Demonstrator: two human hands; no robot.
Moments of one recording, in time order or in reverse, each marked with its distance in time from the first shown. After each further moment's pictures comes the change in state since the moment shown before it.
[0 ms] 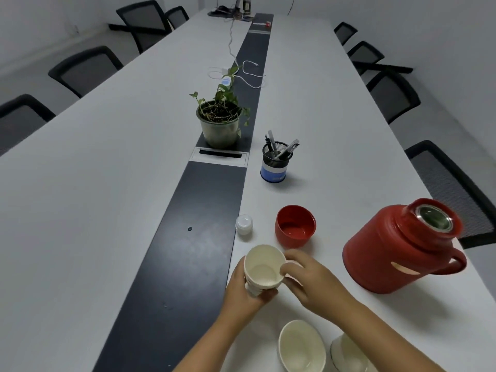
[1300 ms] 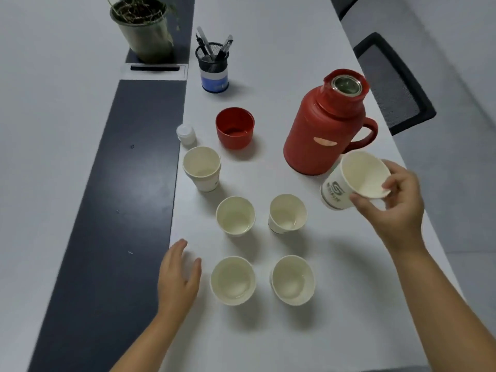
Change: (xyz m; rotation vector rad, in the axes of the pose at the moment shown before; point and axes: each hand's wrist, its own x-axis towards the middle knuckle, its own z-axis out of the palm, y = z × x) left_hand -0.164 -0.046 0.001 0.569 0.152 -0.093; right_hand -0.192 0.028 -0.080 0.510 0.710 0.486
